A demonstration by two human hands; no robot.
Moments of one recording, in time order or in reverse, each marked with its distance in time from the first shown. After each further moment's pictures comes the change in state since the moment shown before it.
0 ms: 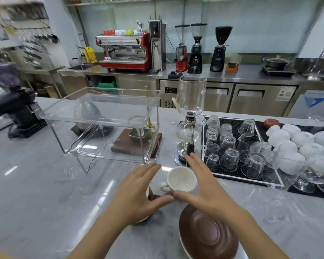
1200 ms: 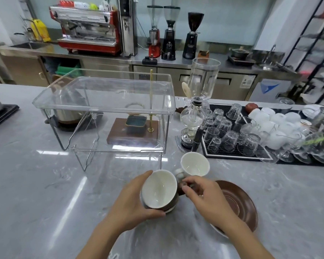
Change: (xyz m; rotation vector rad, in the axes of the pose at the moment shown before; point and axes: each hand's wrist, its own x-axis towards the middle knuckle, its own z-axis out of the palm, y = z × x) left_hand -0.046 -0.119 0.007 -0.498 -0.234 -0.108; right_hand -0.017 -0.065 0.098 0.141 0.234 0.308
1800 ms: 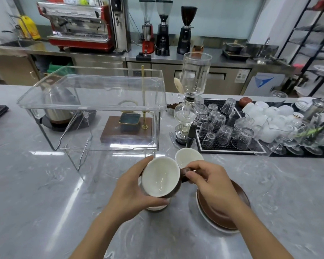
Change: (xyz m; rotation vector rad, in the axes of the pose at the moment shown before) left_hand 0.011 0.035 -0.006 -0.099 0.090 0.119; right_hand 0.010 -0.007 -0.028 0.183 0.056 0.005
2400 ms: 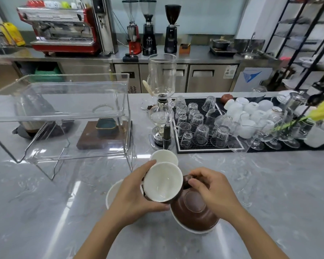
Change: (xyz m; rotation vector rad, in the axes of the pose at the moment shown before) left_hand 0.019 0.046 0.069 -0.002 -0.096 0.017; right_hand -0.023 0.037 -0.075 -0.004 0.050 0.069
